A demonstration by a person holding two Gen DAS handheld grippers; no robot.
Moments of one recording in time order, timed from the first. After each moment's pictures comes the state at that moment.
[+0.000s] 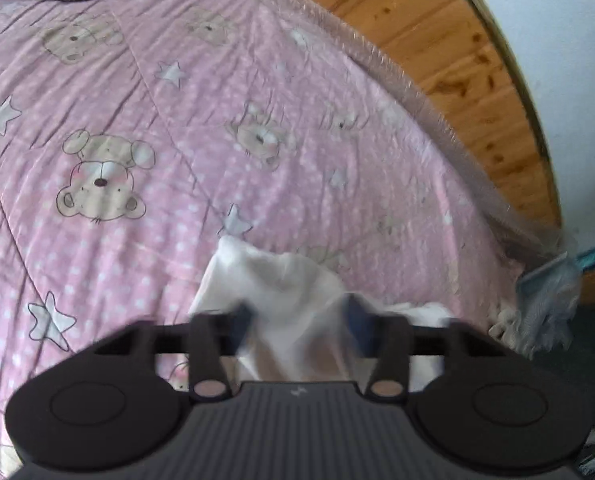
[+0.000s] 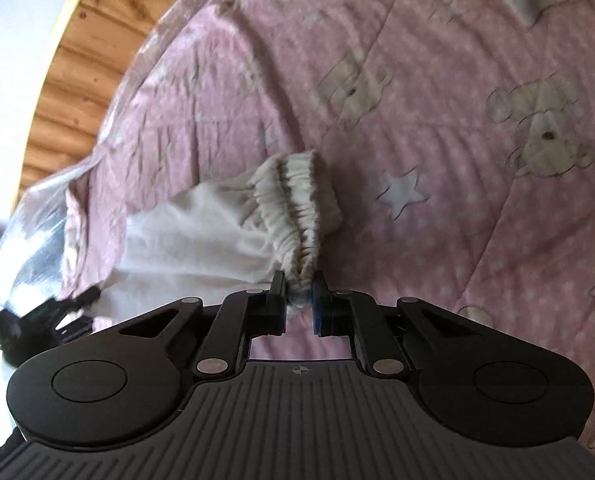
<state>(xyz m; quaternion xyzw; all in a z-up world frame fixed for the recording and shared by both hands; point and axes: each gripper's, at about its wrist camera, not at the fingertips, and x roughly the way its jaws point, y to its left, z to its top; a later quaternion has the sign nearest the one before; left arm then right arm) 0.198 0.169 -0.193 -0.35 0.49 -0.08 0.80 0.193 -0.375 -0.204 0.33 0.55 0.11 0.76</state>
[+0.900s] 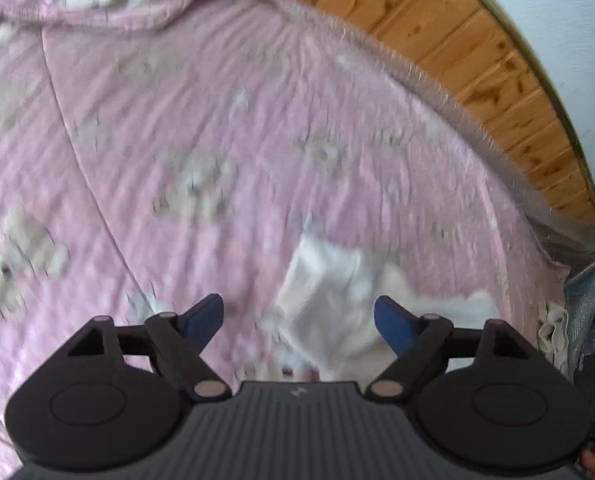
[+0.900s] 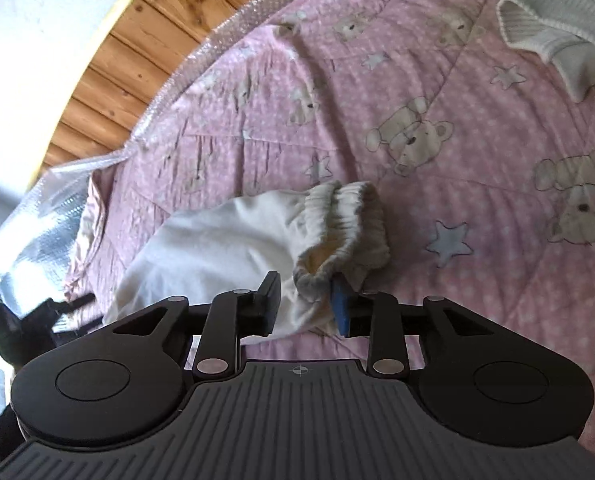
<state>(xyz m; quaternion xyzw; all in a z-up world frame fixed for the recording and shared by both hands) 0.170 0.170 -0.197 -0.27 0.50 -0.03 0.83 0.195 -0.354 -0.184 0.27 0.50 0.15 0.81</state>
